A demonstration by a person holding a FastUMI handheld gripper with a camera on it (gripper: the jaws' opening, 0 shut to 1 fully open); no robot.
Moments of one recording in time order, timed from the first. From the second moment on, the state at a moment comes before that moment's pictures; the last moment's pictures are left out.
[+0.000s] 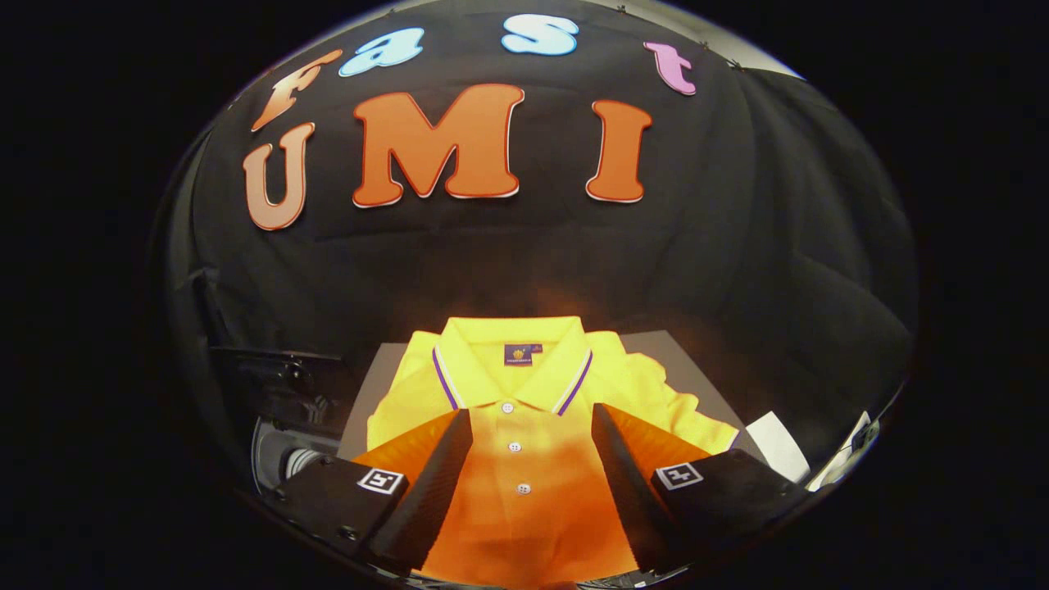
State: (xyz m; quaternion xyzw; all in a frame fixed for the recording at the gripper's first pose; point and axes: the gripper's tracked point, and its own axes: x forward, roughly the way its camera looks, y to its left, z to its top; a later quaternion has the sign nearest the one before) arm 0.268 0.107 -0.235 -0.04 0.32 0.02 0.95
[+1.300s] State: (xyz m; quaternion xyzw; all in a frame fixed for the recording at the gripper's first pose) arm 0.272 0.115 -0.279 -0.01 0.34 0.05 0.94
